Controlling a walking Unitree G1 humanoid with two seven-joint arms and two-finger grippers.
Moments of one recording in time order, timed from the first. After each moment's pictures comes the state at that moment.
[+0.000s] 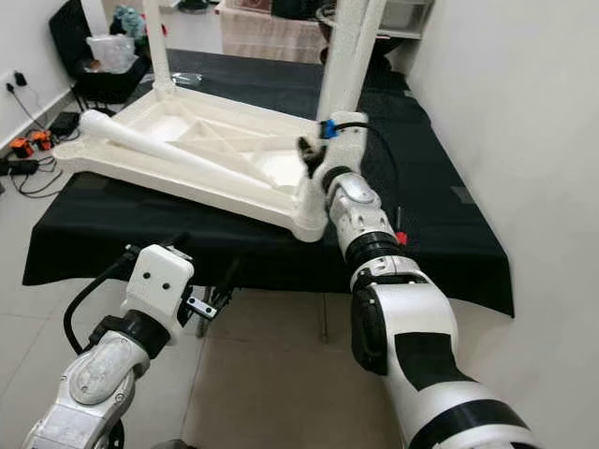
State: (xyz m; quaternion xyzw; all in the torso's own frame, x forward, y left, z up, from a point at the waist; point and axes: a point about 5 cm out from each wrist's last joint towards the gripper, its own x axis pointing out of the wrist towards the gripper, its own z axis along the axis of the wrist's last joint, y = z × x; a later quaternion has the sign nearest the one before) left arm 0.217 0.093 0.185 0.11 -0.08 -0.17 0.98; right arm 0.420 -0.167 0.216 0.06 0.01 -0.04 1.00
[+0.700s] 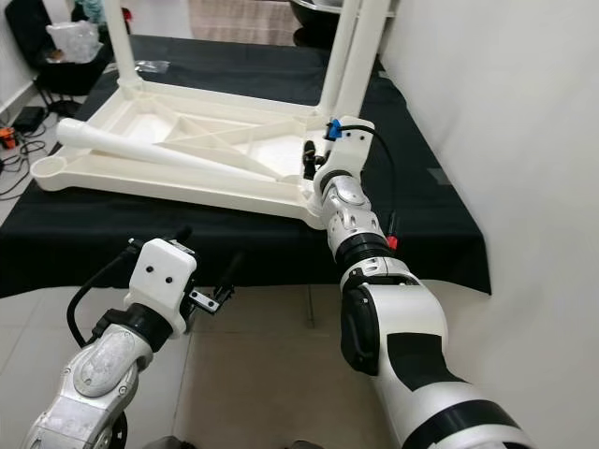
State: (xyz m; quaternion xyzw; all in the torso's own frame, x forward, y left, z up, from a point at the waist) left arm 0.218 0.093 0.184 0.11 -0.08 -0.17 0.98; right arm 0.417 -0.128 0.202 0.11 0.03 0.08 0.99
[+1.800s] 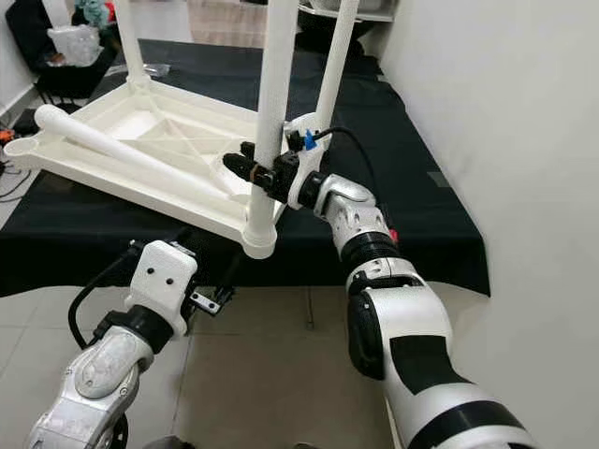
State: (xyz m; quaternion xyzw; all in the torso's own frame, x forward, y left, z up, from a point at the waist) left arm 0.218 0.092 0.183 0.11 -0.08 -0.17 0.98; right arm 0.402 -0.099 0.214 0.06 -0.02 0.41 0.91
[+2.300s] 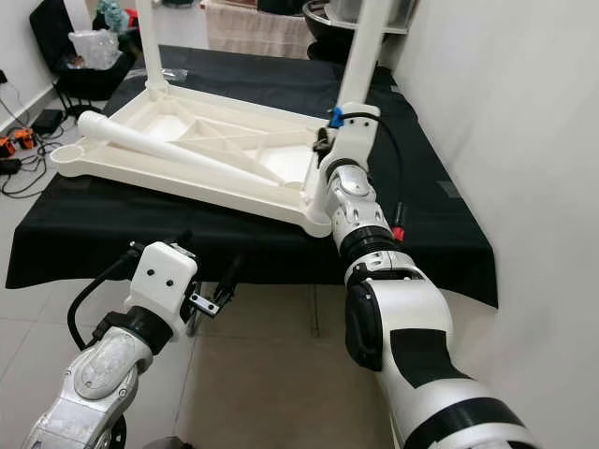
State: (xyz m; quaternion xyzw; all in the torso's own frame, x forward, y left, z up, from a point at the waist) left arm 0.219 0.092 0.183 0.11 -0.08 -0.17 0.98; right arm 0.421 -0.152 0.223 0.07 0.00 -0.09 0.99
